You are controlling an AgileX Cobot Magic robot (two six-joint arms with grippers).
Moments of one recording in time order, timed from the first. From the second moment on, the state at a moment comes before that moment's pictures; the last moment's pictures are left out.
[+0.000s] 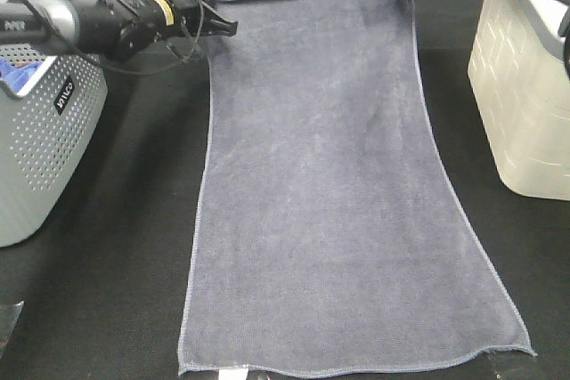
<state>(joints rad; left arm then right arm) -0.24 2.55 -1.97 0.50 -0.28 -0.42 0.22 2.56 -2.31 -0.44 0.32 0.30</state>
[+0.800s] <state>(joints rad) -0.24 2.74 -2.05 0.47 -0.31 -0.42 0.19 2.76 -2.31 -0.49 0.06 0.32</state>
